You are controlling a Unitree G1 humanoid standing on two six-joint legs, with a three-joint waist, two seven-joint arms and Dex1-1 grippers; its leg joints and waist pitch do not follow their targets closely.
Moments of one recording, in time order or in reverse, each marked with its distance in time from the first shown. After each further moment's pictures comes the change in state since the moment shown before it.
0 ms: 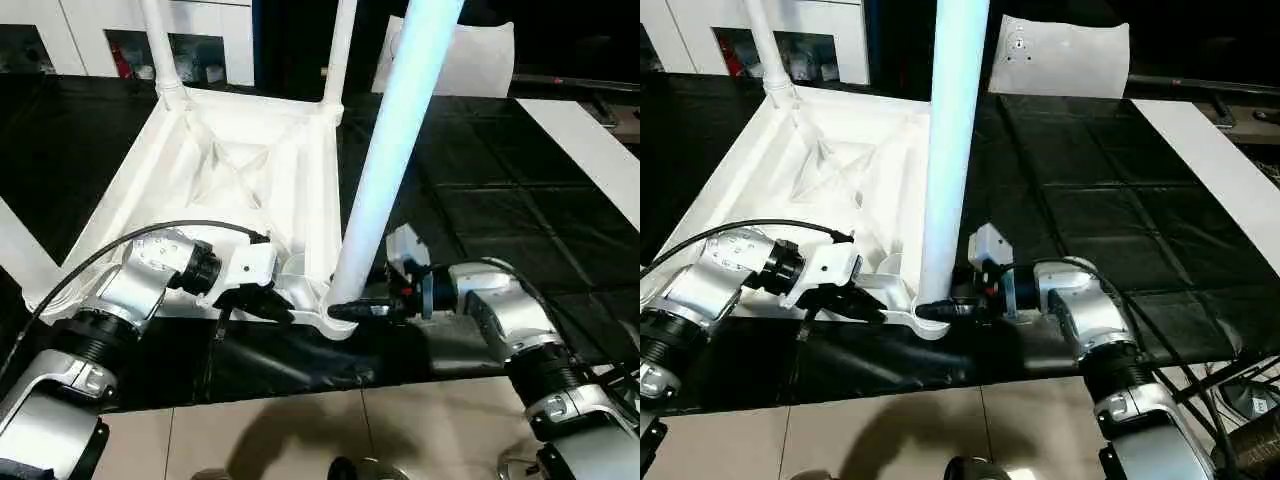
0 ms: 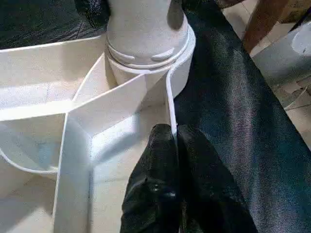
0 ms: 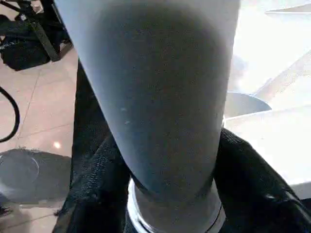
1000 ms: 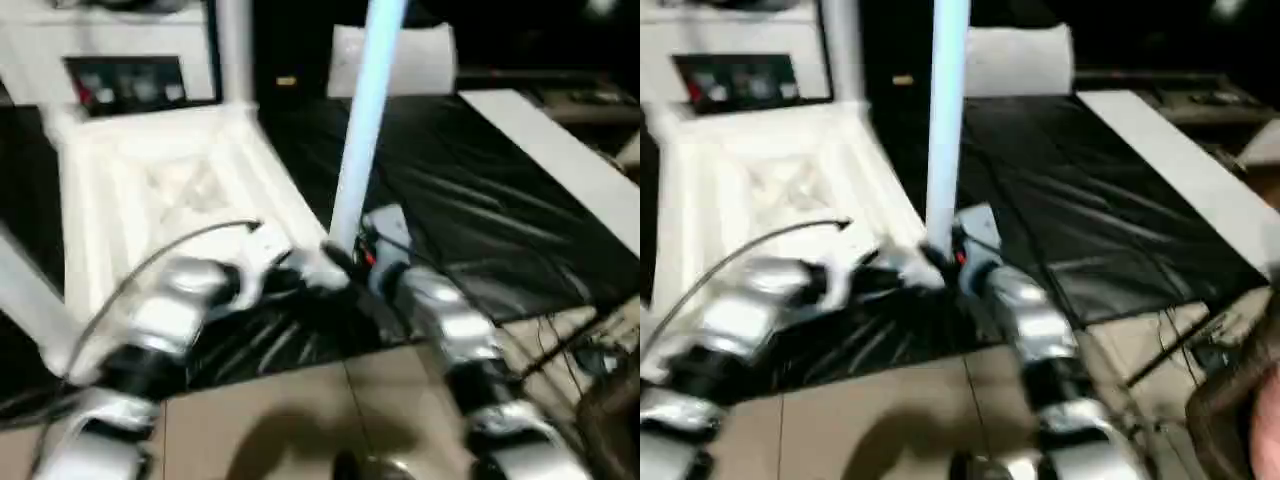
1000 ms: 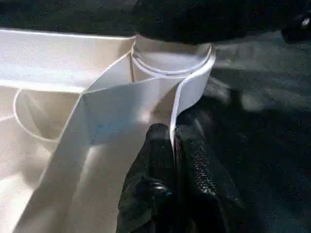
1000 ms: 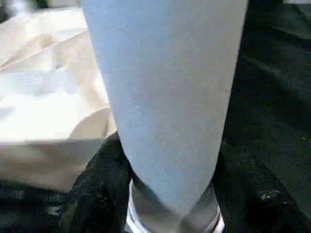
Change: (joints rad) left arm 0.131 -0.309 0.193 -0.181 0.075 0.522 0.672; right arm 0.019 0.384 -0.214 -0.010 -0.139 0.182 -1.017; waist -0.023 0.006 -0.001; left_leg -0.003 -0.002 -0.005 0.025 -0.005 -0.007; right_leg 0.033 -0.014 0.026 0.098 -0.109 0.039
